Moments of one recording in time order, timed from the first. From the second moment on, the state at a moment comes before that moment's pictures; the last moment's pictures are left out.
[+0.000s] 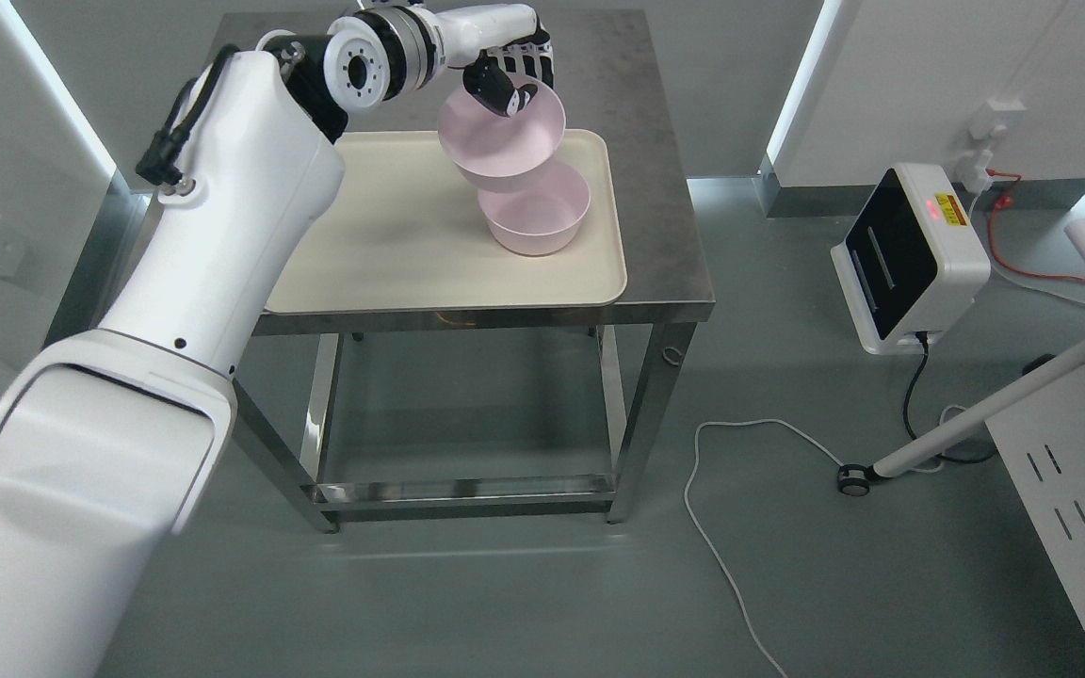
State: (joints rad) left arm -1.33 0.05 -0.50 -0.72 -0.69 -0.10 -0.61; right arm 0.00 0.00 0.00 0.00 0.01 0.03 0.01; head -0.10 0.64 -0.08
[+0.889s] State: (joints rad) left arm -1.30 0.01 -0.61 -0.68 -0.69 -0.10 -0.47; right arm 0.00 0.00 0.00 0.00 0.00 0.03 0.01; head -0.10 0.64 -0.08
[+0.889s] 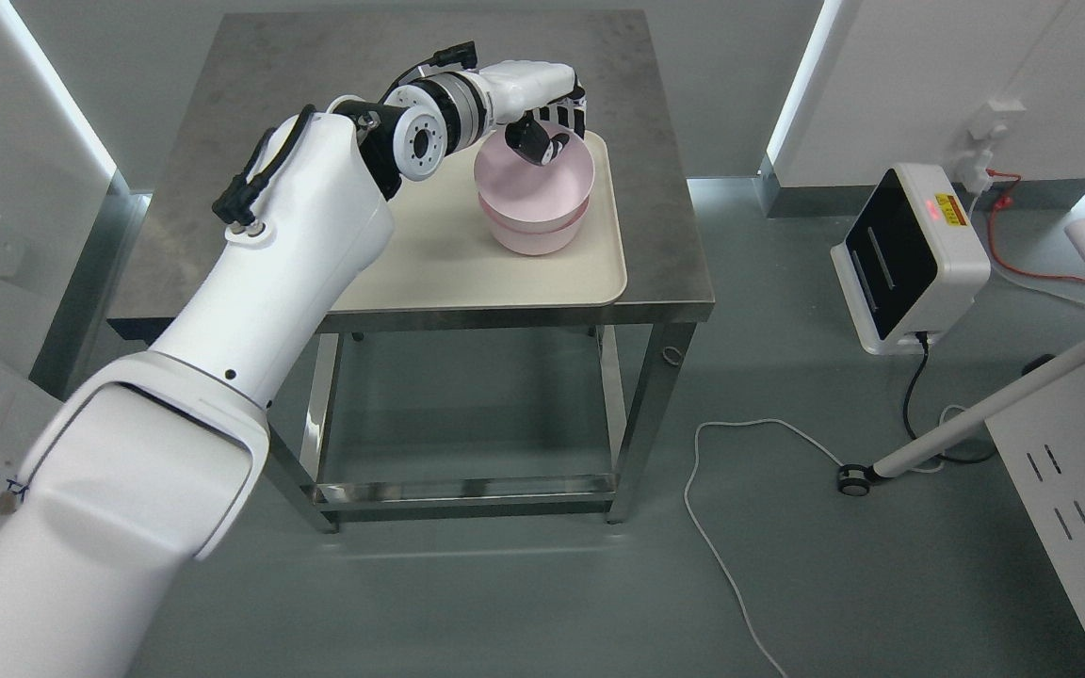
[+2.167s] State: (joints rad) left arm -1.23 0.06 -0.35 -0.86 -0.71 -0.23 -0.78; right arm 0.00 0.00 0.00 0.00 0.01 0.03 0.01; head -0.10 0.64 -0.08
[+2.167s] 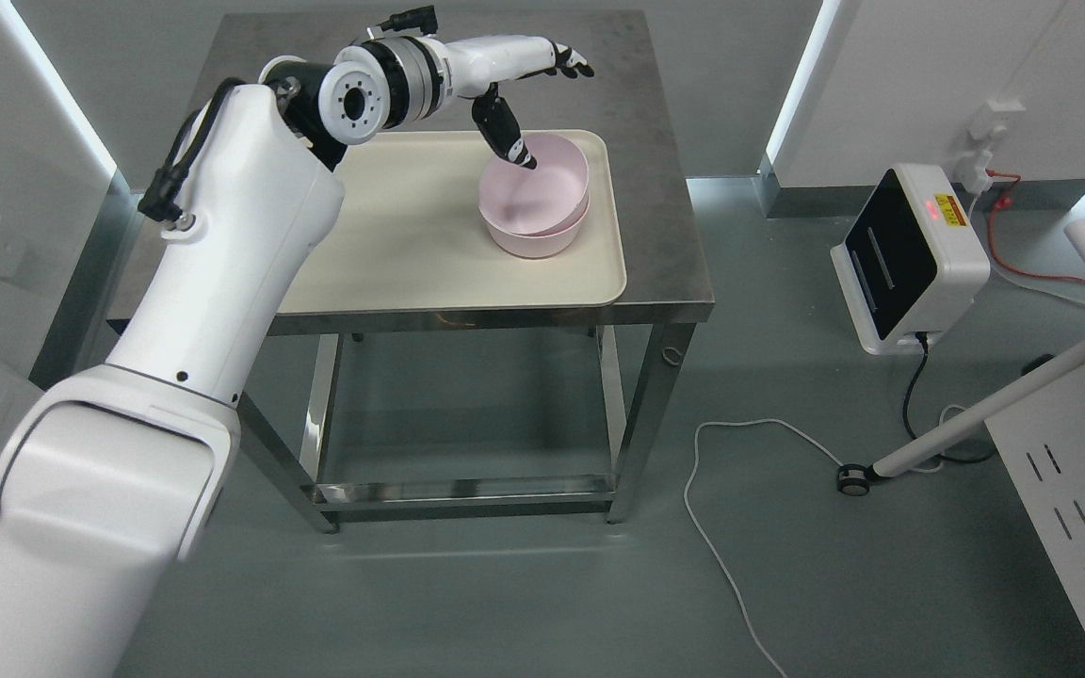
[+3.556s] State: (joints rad) left arm -0.80 0.01 -0.17 -1.34 -0.89 -0.13 -0.82; right arm 0.00 0.00 0.00 0.00 0.00 0.03 0.01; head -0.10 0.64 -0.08
